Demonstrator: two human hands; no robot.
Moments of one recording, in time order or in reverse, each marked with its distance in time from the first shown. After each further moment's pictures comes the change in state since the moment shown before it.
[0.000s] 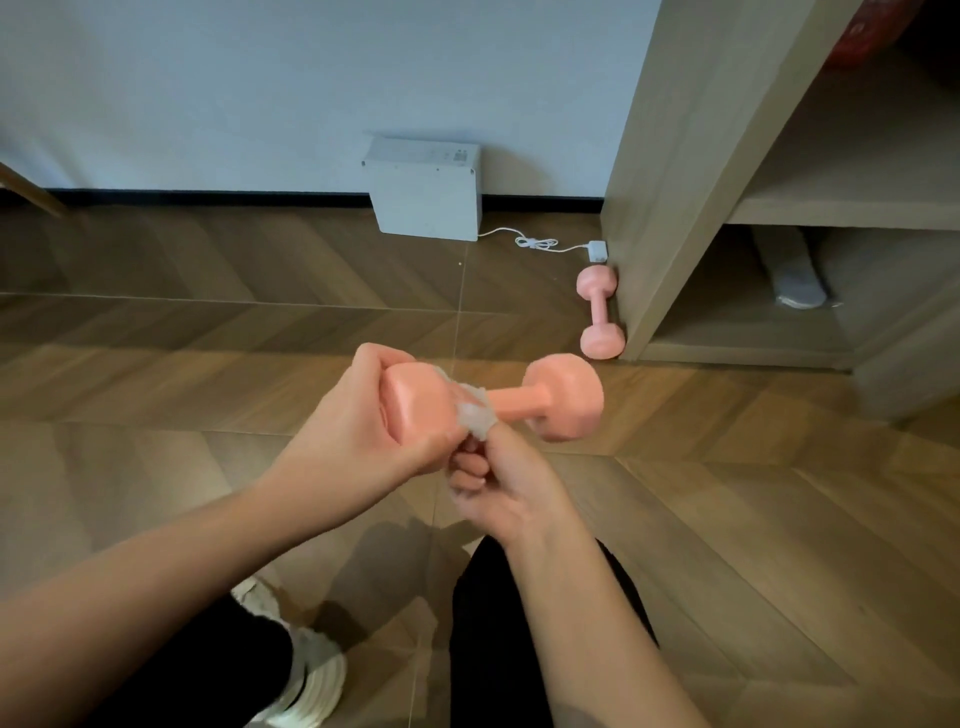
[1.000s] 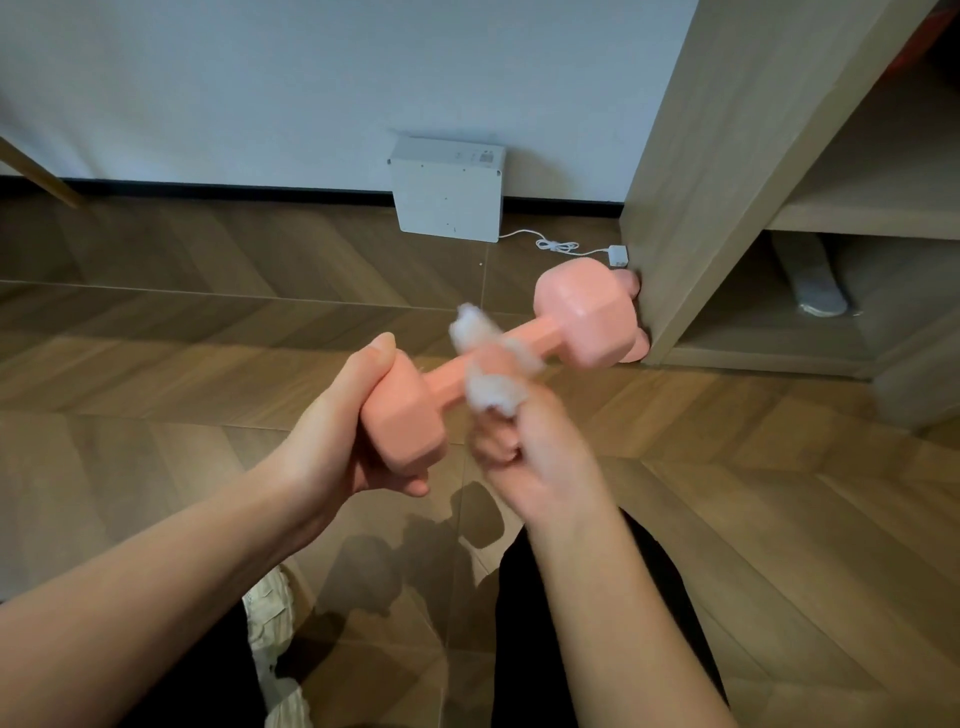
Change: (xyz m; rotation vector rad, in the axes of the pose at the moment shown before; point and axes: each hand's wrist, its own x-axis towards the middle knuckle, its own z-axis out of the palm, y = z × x) left_hand -0.012 -0.017 -0.043 -0.826 -0.142 -0.390; right_hand -0.002 0.013 0.041 -0.093 -0.132 -0.262
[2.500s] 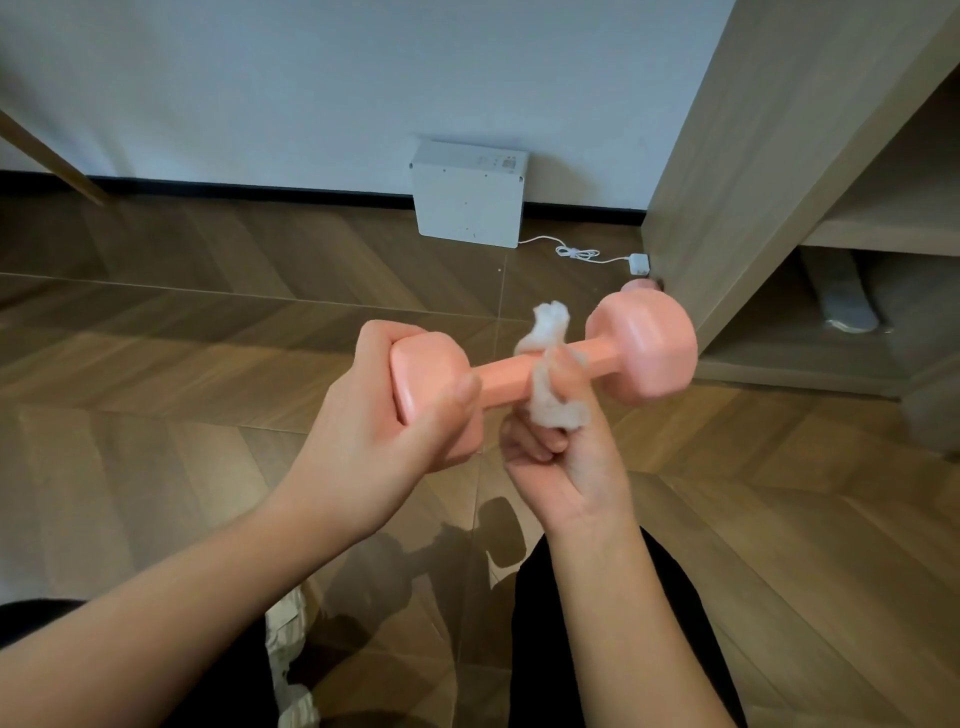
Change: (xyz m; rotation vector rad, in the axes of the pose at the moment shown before) left_hand -0.006 0.011 0.001 0.671 0.199 0.498; right_hand 0.005 -0.005 0.006 0.340 -0.093 -0.089
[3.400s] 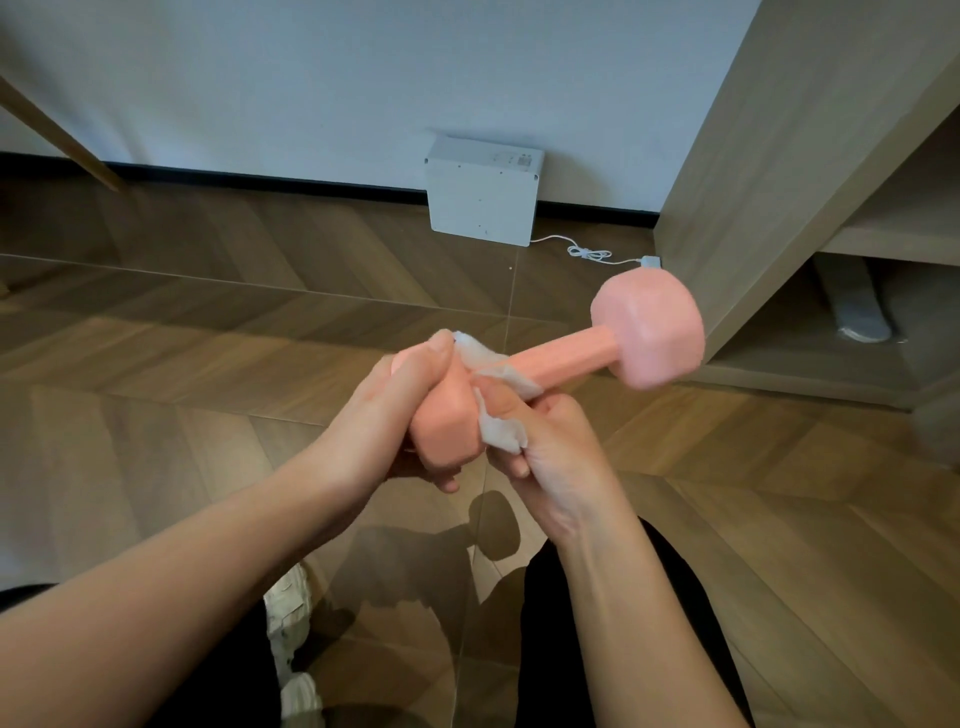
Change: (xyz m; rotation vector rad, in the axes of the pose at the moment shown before) left_hand 0.010 -0.013 -0.005 -0.510 -0.259 -0.405; right_hand -0.003 0.013 0.000 -0.706 -0.020 0.061
